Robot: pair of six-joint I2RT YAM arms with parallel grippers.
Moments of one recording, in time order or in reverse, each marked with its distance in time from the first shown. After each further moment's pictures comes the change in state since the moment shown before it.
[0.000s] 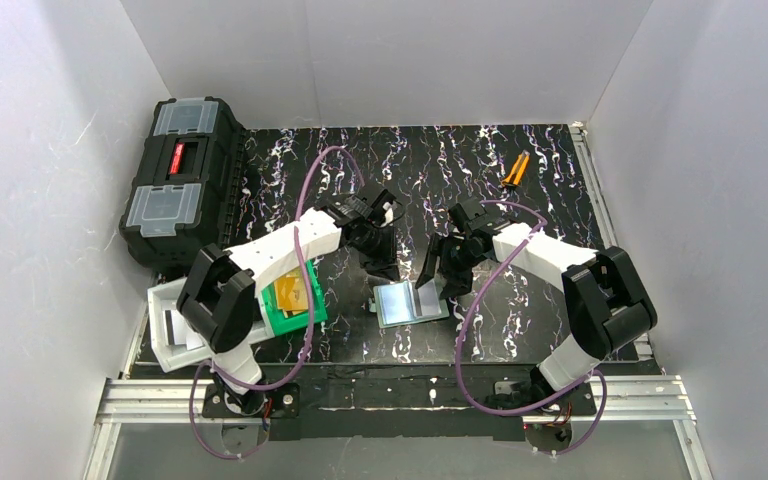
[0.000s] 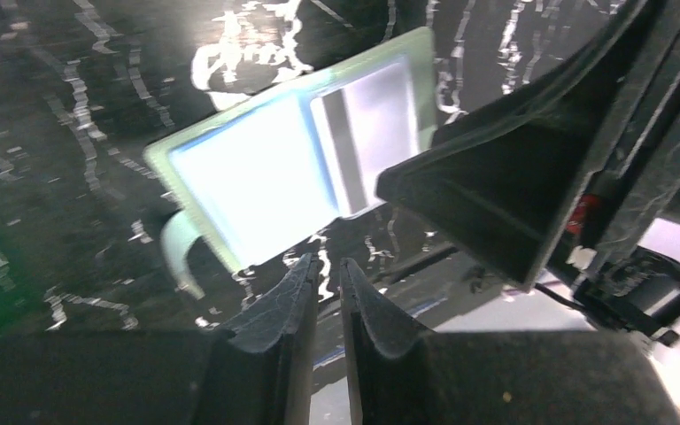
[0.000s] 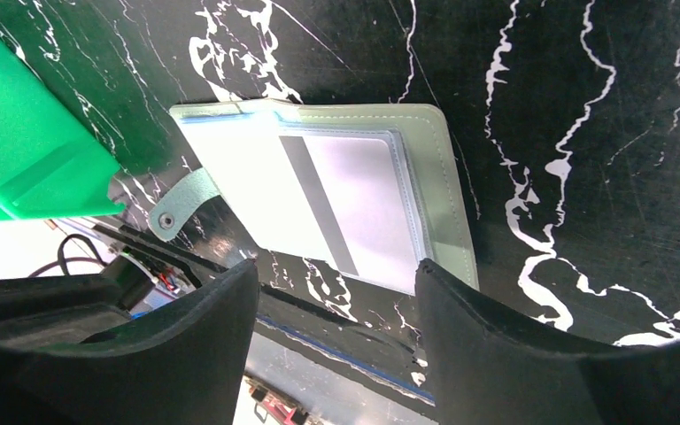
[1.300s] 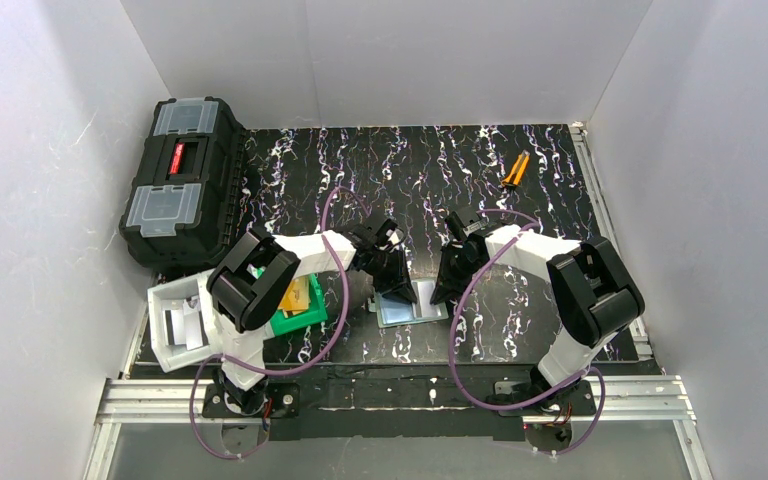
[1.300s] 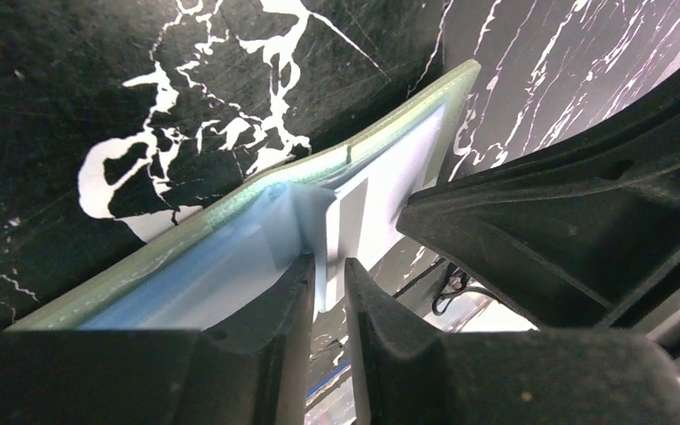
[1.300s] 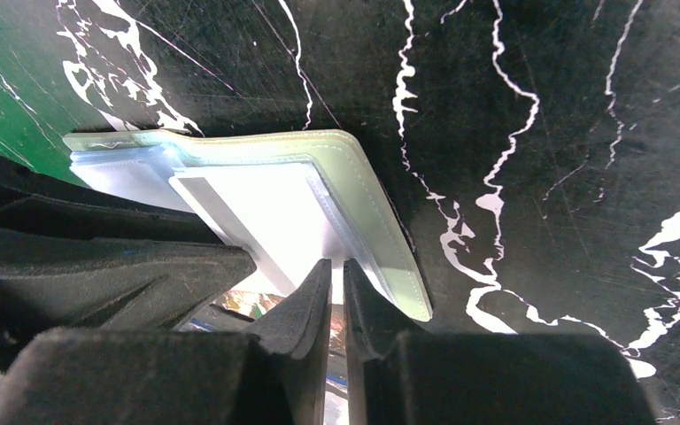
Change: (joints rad) left arm 0.001 0.192 -0.242 0.496 0.279 -0.187; right arm 0.004 0.080 -0.029 0.000 0.048 -0.032
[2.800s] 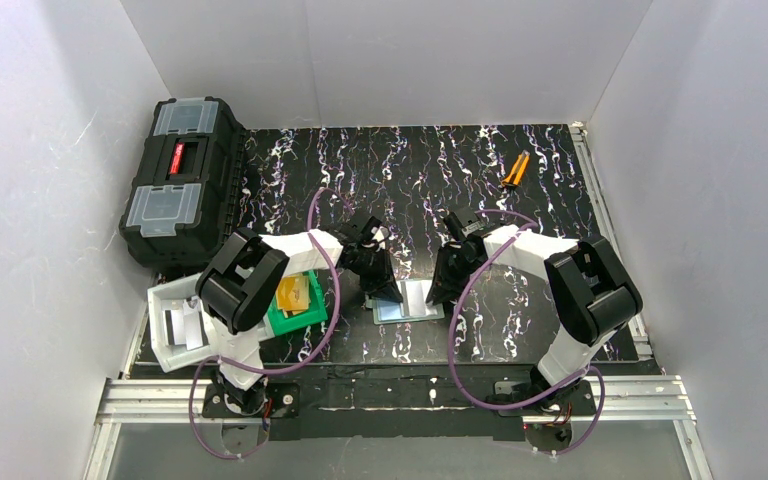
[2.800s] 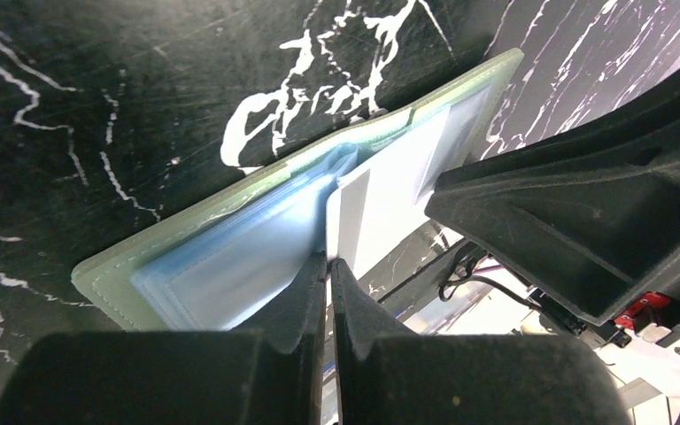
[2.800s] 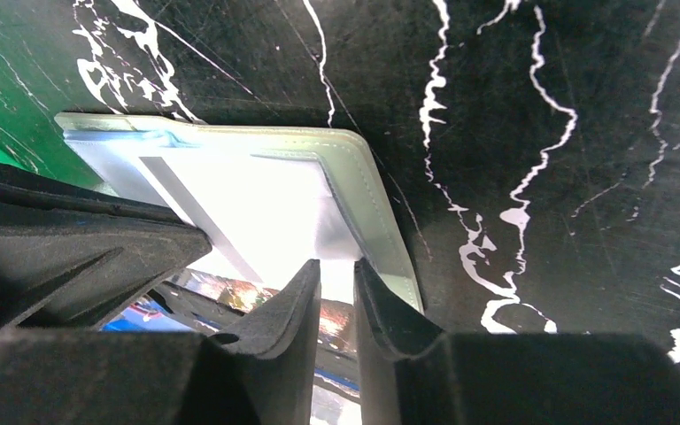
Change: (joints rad) left arm 0.078 -0.044 -0.064 -0.022 0.036 0.030; right arm -0.001 0.014 0.000 0.020 -0.019 0.002
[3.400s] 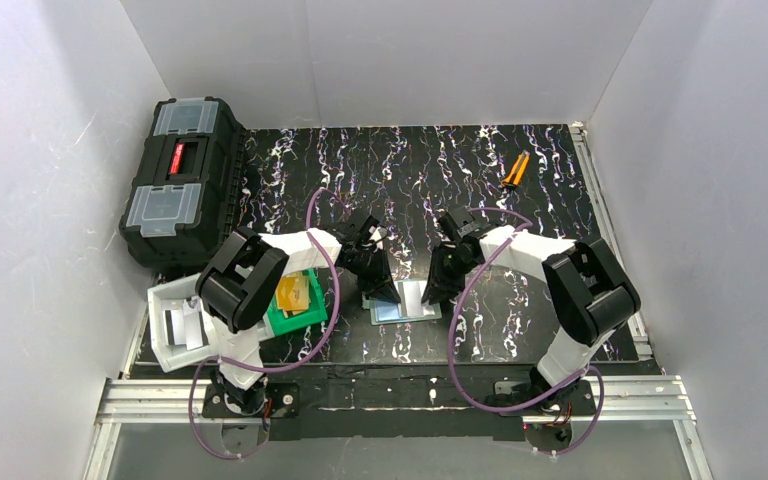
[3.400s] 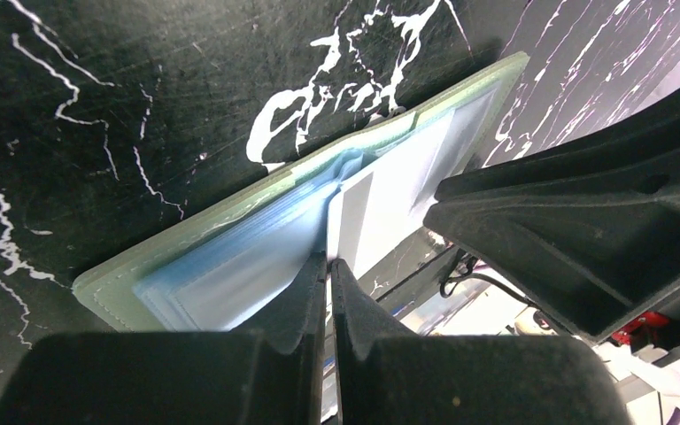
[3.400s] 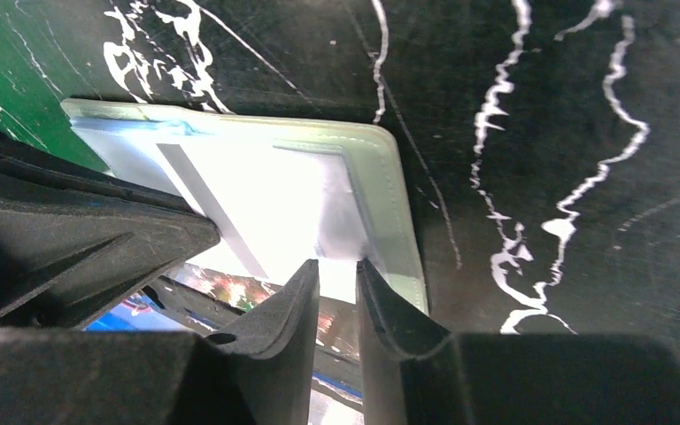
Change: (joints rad) left arm 0.014 0.005 0.000 -0.028 0.008 0.009; right arm 0.027 -0.003 0.004 0.024 -0.007 -0.021
